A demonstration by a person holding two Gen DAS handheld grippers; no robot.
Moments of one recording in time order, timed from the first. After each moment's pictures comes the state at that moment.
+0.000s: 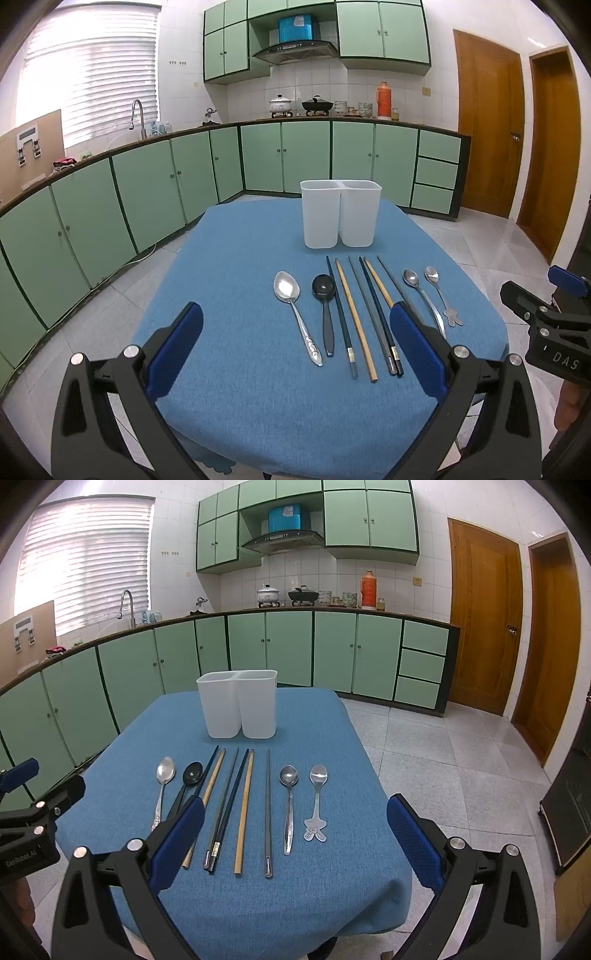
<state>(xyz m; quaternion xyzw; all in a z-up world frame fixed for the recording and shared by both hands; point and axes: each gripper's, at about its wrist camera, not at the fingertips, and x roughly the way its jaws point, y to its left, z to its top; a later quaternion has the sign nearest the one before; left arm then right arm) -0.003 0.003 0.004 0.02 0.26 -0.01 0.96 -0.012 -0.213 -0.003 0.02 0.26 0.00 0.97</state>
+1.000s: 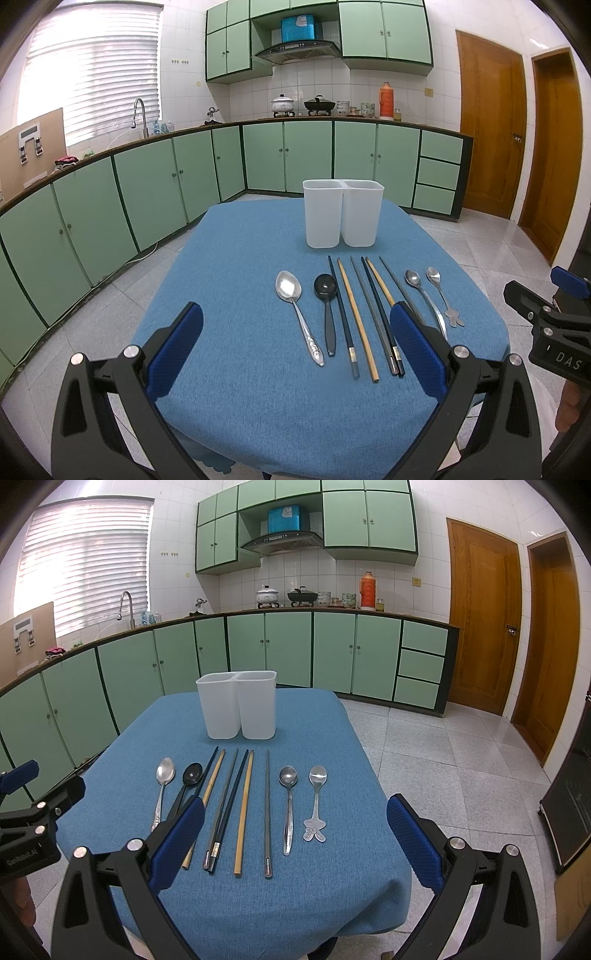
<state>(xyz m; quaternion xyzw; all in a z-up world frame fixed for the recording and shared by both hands) -0.004 0.006 0.004 0.02 0.26 -0.01 0.96 -0.011 -0.213 -0.004 0.02 0.26 0.00 0.97</state>
